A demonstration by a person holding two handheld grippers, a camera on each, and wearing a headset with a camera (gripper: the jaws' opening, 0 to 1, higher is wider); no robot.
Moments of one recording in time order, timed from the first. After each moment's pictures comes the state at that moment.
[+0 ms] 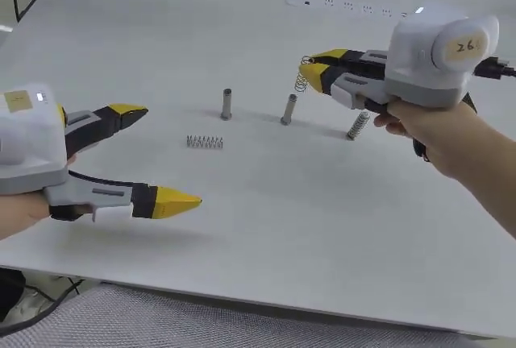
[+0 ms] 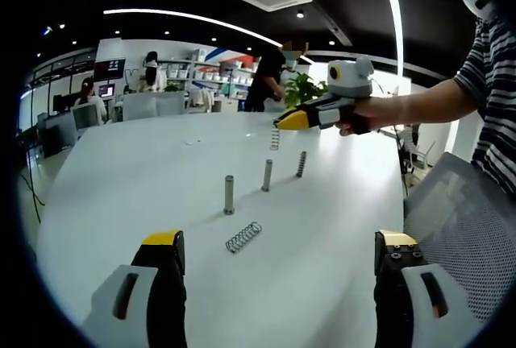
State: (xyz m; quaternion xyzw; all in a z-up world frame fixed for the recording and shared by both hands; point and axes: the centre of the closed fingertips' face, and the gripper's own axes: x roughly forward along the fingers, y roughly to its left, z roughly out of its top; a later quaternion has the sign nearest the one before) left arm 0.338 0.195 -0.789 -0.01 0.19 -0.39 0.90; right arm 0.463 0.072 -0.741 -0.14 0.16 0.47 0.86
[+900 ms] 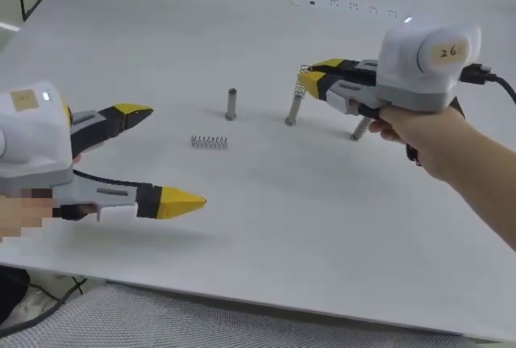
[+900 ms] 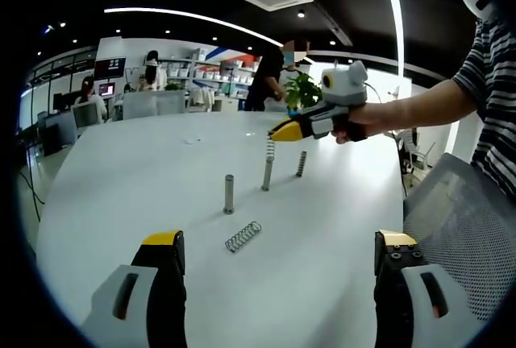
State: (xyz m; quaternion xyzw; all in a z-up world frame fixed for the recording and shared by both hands) left arm 0.338 0.195 -0.790 -0.01 0.19 -0.39 0.90; right arm 0.467 0.076 -0.763 -0.13 0.19 0.46 0.86
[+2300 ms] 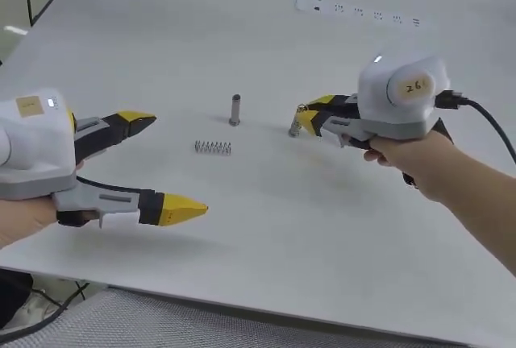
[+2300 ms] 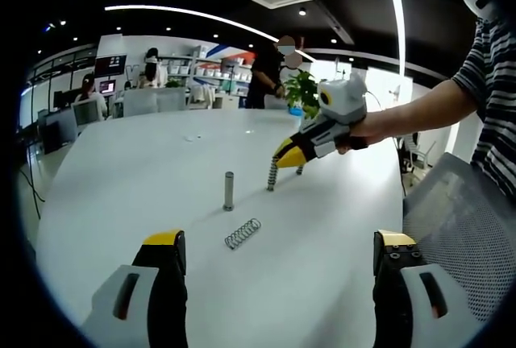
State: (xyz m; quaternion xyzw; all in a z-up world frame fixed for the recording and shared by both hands) left arm 0.336 0.196 -0.792 -0.01 0.20 -0.39 0.90; right arm 0.449 0.075 -0.811 -0.20 0.24 0.47 0.82
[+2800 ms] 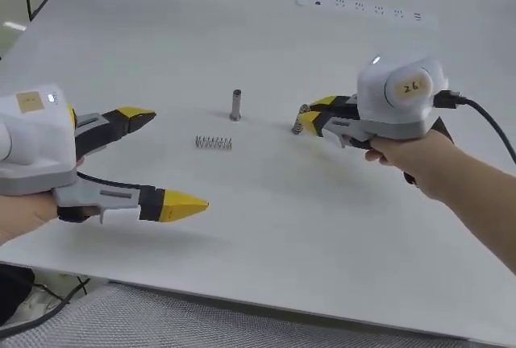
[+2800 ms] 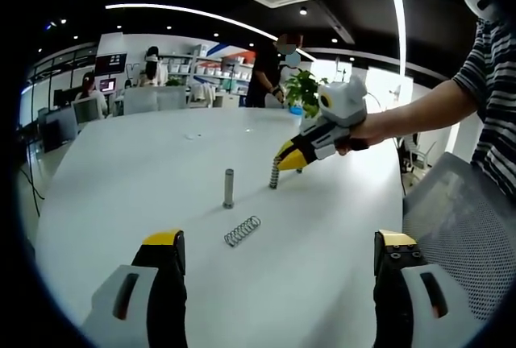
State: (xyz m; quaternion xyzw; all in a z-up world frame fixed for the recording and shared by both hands) left arm 0.335 0.196 -0.795 -0.02 0.20 -0.39 0.90; right arm 0.448 0.071 -0.818 -0.20 0.25 0.47 0.82
